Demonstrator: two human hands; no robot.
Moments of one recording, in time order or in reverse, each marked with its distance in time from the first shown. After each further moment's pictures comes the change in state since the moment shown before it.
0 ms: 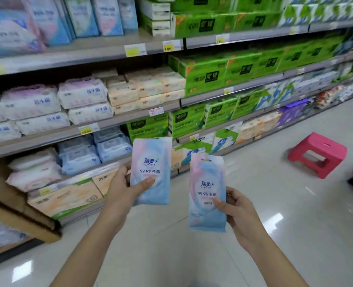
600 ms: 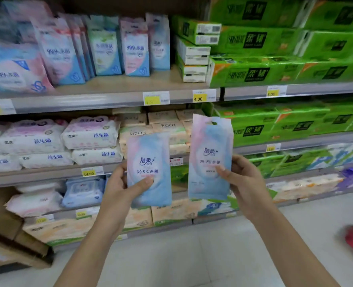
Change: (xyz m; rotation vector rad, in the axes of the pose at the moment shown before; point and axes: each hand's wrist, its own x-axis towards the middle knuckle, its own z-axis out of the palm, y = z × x) left_hand 0.226 0.067 0.043 -0.137 0.286 0.150; right_hand 0.292 -0.189 0.082 -0.072 -0.296 -0.225
